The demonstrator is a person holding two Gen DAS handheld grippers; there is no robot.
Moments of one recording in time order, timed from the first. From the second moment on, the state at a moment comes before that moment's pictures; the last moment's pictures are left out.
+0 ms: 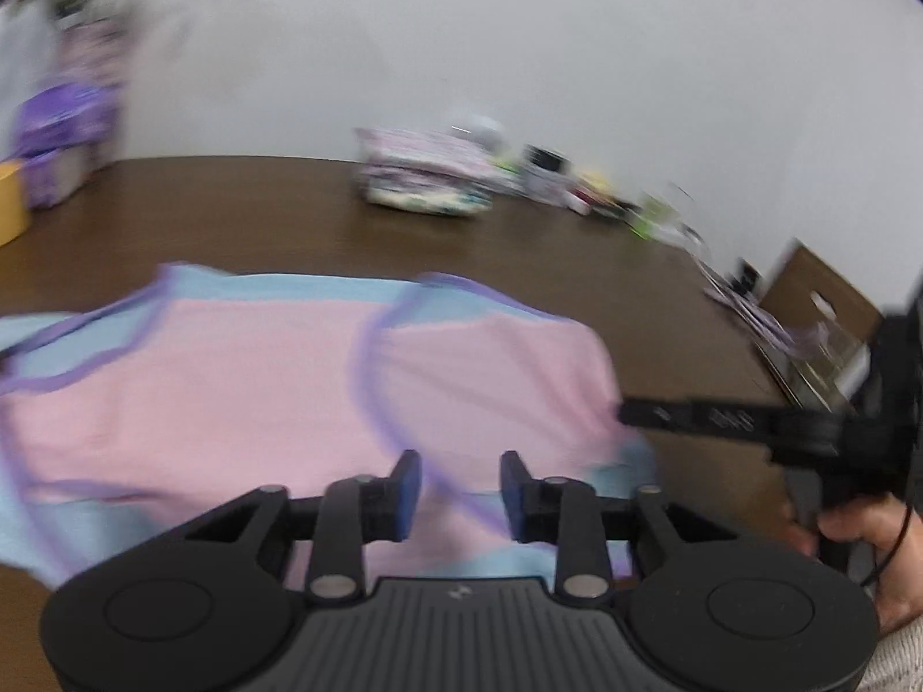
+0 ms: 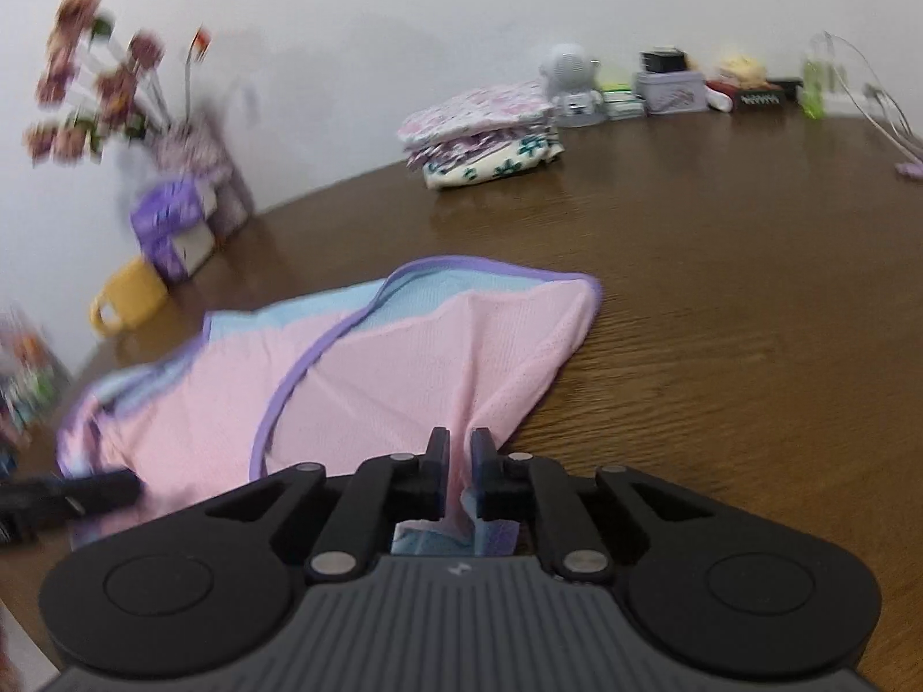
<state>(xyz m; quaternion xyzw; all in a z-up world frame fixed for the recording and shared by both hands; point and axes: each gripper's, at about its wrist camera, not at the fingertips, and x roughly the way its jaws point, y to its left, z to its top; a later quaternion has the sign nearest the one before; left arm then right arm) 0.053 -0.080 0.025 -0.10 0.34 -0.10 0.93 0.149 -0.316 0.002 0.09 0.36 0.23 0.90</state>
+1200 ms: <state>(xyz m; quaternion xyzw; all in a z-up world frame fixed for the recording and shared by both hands) 0.089 -0.170 -0.021 -0.11 0.34 -0.09 0.93 0.155 -0.331 -0.021 0.12 0.35 0.24 0.89</state>
